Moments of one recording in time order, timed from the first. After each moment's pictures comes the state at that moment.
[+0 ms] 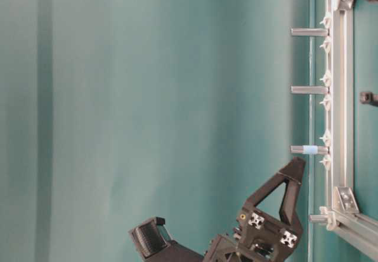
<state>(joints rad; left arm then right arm) 0.20 -0.01 0.88 -0.07 -0.46 -0.02 0.09 -0.13 1.00 -0.11 -0.26 0.18</state>
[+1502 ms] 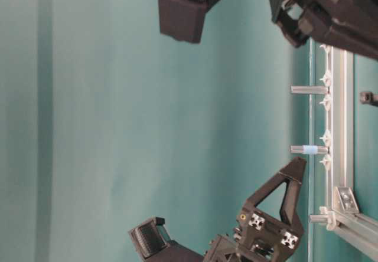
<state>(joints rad) 0.19 -0.01 0.88 -0.07 -0.46 -0.02 0.09 0.06 0.82 -0.11 -0.27 0.18</state>
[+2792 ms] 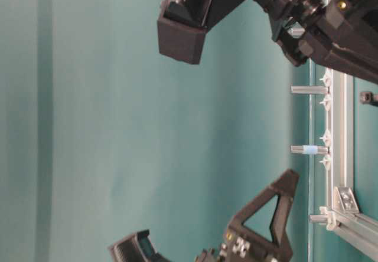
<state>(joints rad) 0.14 -0.12 0.92 -0.07 -0.37 -0.02 0.09 0.09 0.77 -0.11 -0.27 0.18</state>
